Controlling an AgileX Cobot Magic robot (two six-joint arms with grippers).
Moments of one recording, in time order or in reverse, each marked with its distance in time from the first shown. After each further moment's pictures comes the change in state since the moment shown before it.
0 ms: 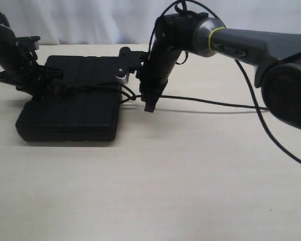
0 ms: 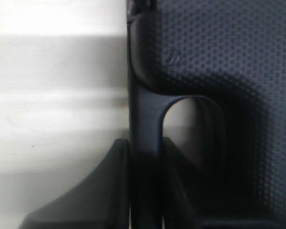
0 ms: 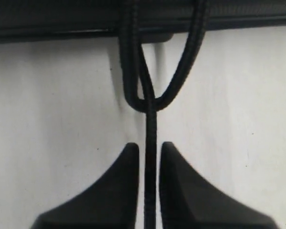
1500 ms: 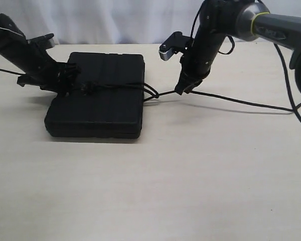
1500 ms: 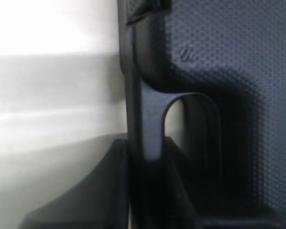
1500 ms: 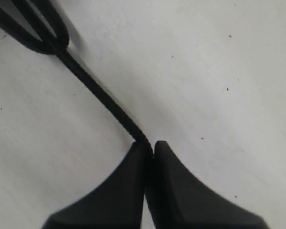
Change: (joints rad) left arm -0.037 0.022 0.000 -0.352 -0.065 0.233; right arm -0.202 -0.022 0.000 -0.055 0.142 0.343
